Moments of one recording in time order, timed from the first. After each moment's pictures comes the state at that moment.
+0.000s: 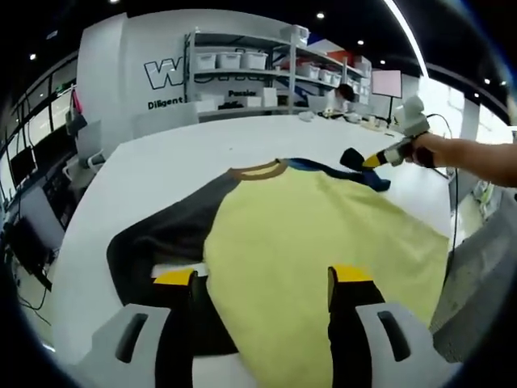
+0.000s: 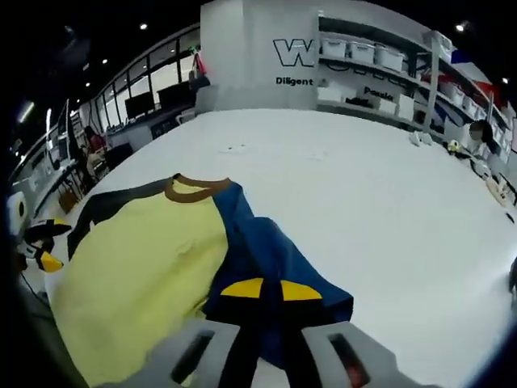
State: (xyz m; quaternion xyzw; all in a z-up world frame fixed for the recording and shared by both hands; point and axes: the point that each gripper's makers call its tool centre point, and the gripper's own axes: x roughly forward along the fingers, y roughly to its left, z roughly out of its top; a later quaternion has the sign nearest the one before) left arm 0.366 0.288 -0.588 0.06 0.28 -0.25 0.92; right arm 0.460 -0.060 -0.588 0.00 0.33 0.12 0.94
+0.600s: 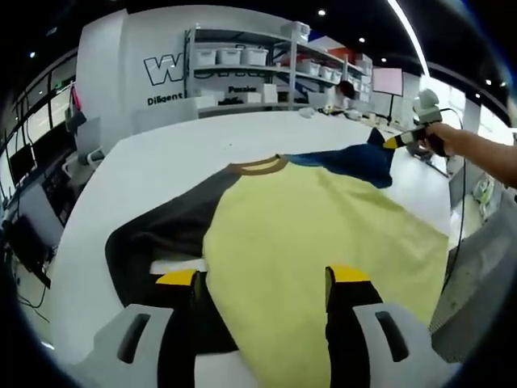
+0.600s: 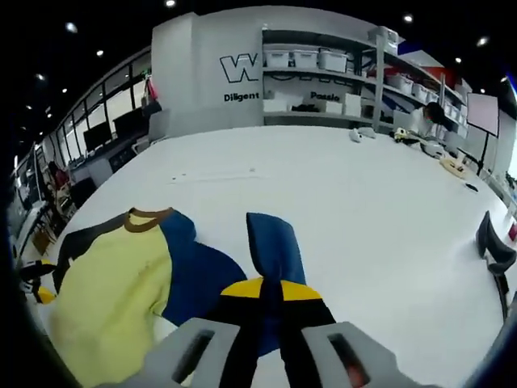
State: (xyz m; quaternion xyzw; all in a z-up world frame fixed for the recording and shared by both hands) left arm 0.366 0.289 -0.592 0.06 0.29 -0.25 0.92; right arm 0.433 -0.140 -0.564 0.03 0.32 0.00 0.95
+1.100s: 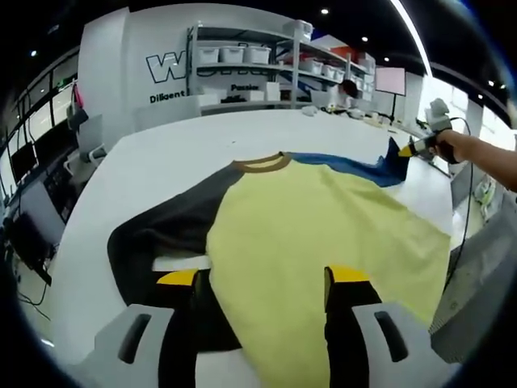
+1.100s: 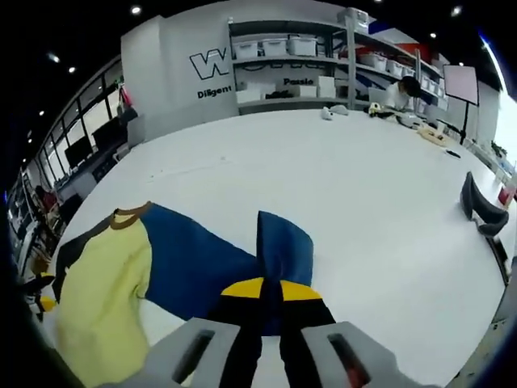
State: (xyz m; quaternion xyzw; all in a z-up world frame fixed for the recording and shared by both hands) left arm 0.366 0.292 -0.594 0.06 0.29 -0.24 0.92; right arm 0.400 -0.168 -0.584 0.07 0.35 -0.05 0.93
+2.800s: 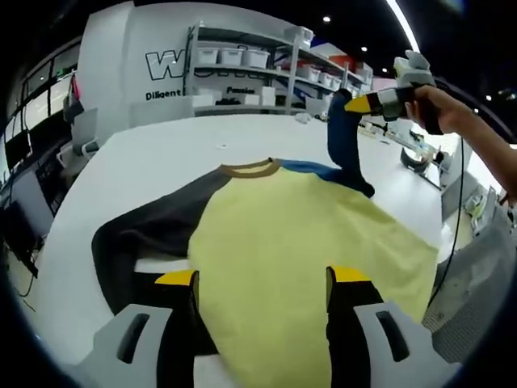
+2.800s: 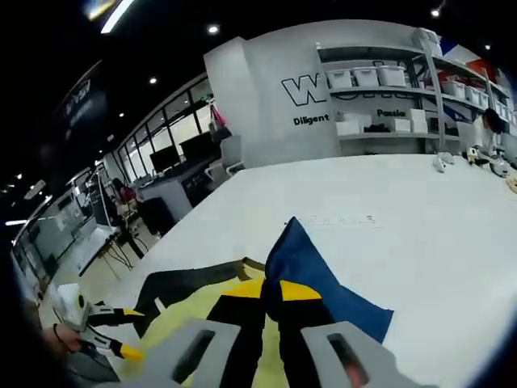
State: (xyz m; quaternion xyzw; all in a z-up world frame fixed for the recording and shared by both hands) left arm 0.363 0.275 -0.589 0.02 0.29 -0.27 0.92; right arm 0.479 0.060 -0.471 0.08 0.25 0.21 0.94
